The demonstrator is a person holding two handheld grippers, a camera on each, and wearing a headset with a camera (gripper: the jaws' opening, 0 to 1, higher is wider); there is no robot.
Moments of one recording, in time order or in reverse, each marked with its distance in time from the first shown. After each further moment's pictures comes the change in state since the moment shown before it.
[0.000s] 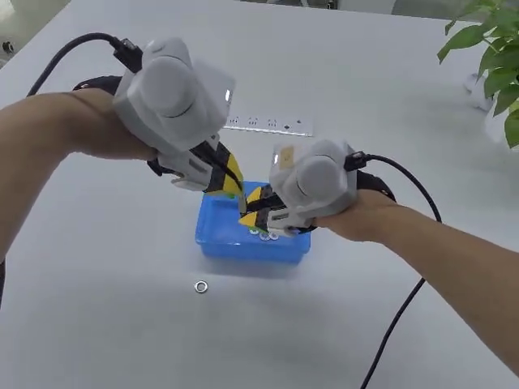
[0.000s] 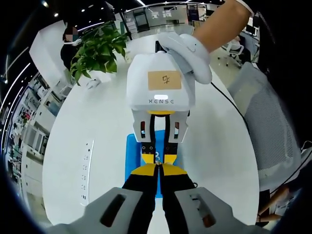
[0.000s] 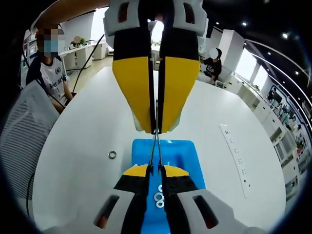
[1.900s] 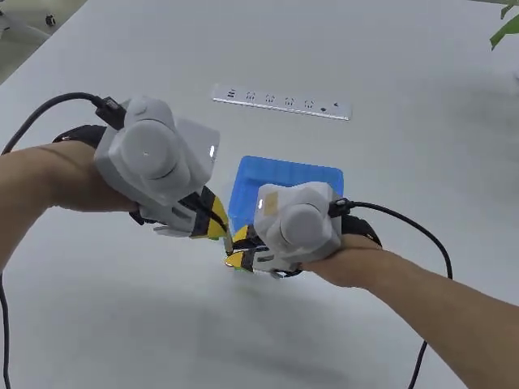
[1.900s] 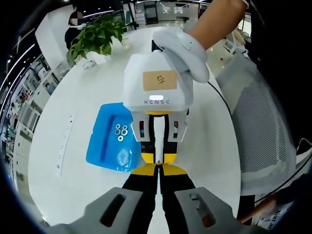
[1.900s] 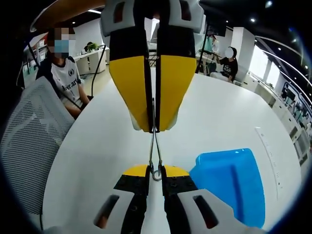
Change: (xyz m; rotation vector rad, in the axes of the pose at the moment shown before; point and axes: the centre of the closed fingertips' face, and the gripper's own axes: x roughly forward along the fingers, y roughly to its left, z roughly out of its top) left arm 0.005 -0.080 -0.058 -0.129 0.053 -0.031; right arm 0.058 0.090 0.007 0.025 -0.031 0.153
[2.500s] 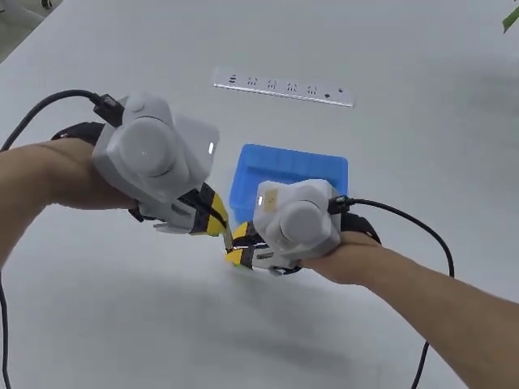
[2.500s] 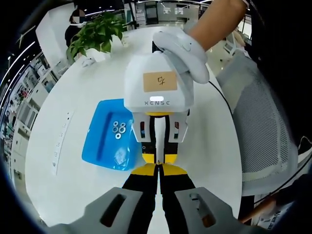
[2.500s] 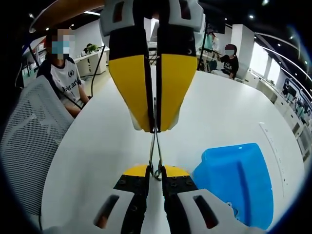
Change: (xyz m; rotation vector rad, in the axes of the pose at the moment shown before) left arm 0.008 0.001 -0.007 -0.015 -0.007 -0.014; right arm 0.008 0.002 -0.007 0.022 -0.001 0.018
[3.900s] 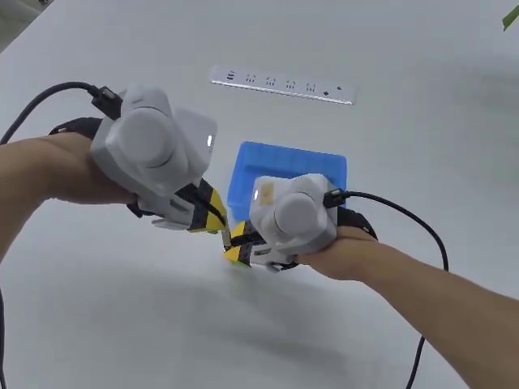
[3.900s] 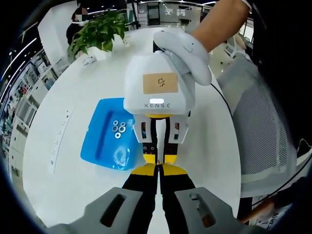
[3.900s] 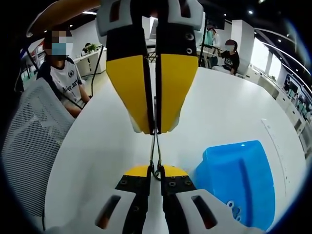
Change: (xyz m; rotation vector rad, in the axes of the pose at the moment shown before) left arm 0.000 -0.001 0.000 -0.025 -0.006 -0.013; right arm 0.001 0.004 -0.001 0.022 0.027 0.020
